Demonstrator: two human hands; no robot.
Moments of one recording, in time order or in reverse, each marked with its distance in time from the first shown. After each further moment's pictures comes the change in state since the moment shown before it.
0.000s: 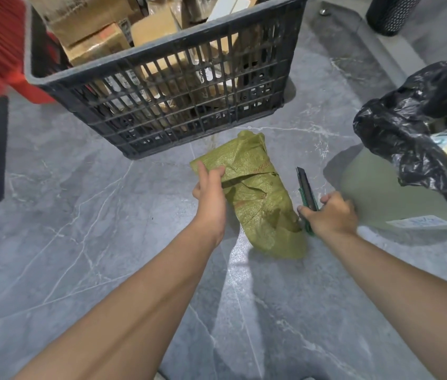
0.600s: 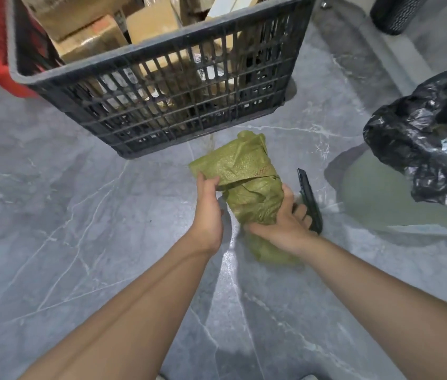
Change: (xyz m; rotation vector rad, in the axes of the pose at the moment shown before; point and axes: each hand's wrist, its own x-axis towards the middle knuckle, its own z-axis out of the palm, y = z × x) left_hand 0.010 -0.005 -0.014 -0.170 -0.063 -0.071; right_hand -0.067 -0.064 0.007 -0.069 -0.479 -0.111
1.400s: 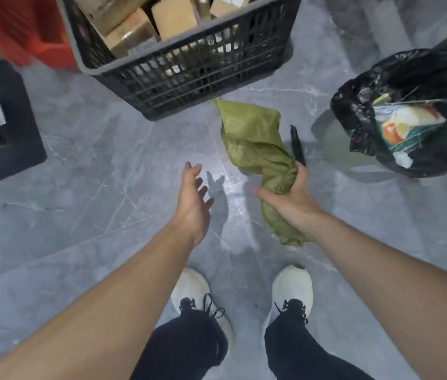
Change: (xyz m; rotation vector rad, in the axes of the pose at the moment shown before) left_hand -0.171 0.091 -0.043 -0.036 0.187 -0.248; right_hand -0.179 -0.037 -0.056 0.394 -0.077 0.112
